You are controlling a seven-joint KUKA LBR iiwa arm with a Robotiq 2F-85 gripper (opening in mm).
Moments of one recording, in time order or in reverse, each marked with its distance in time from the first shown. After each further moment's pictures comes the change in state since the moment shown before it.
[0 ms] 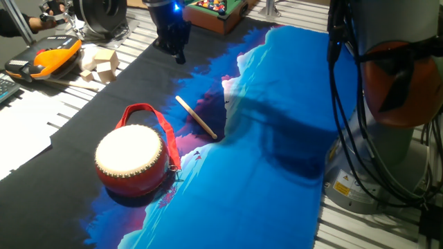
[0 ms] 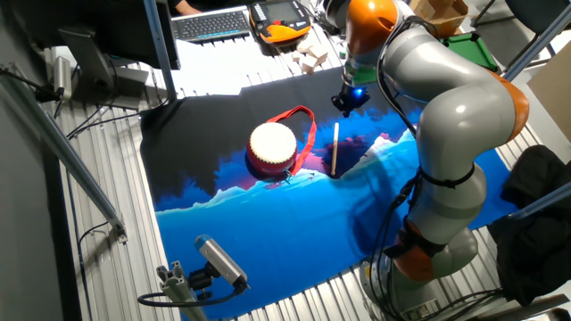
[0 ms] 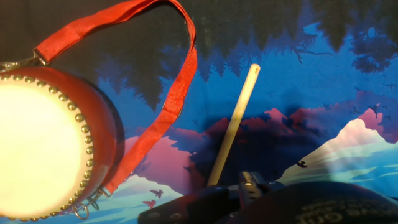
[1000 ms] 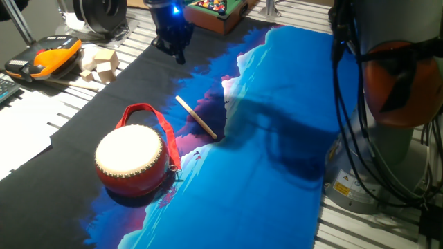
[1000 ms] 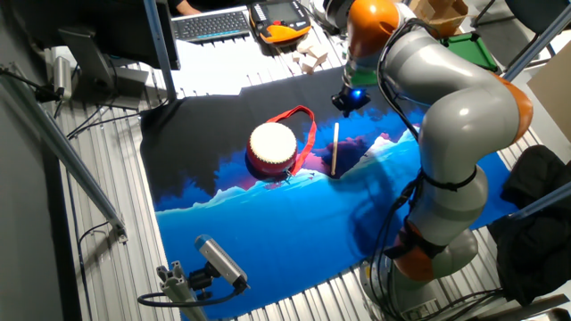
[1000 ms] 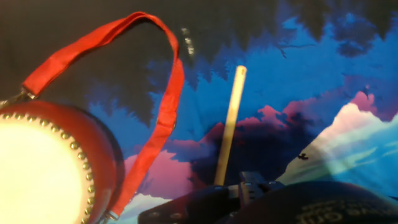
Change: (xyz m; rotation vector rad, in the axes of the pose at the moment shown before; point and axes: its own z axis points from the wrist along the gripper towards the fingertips) arm 0.000 -0.001 0.000 0.010 -0.057 0.222
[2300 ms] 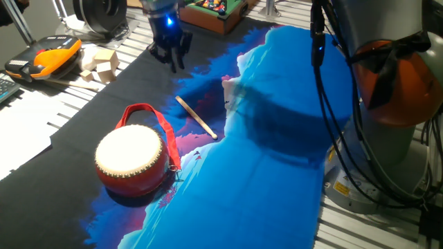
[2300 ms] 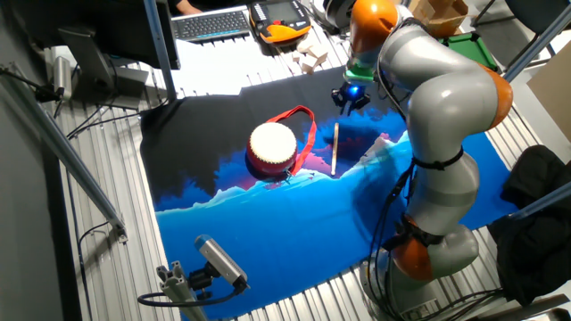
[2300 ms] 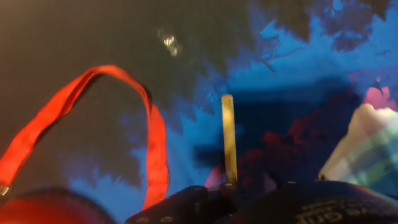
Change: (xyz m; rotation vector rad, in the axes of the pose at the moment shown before) arm -0.055 -0.012 0.066 -0.023 0.064 0.181
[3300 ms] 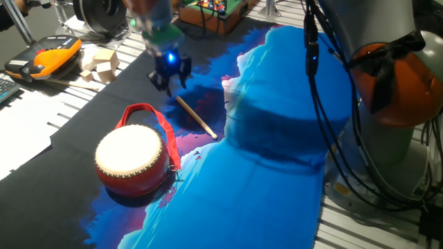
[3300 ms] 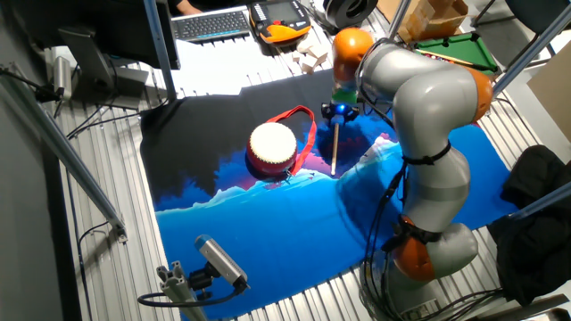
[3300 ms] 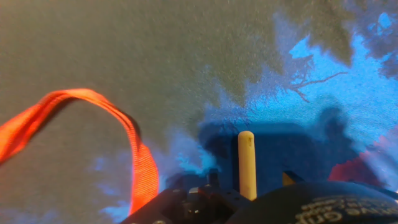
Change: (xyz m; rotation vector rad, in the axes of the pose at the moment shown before) arm -0.026 0.009 0.101 0.044 -0.104 -0.025
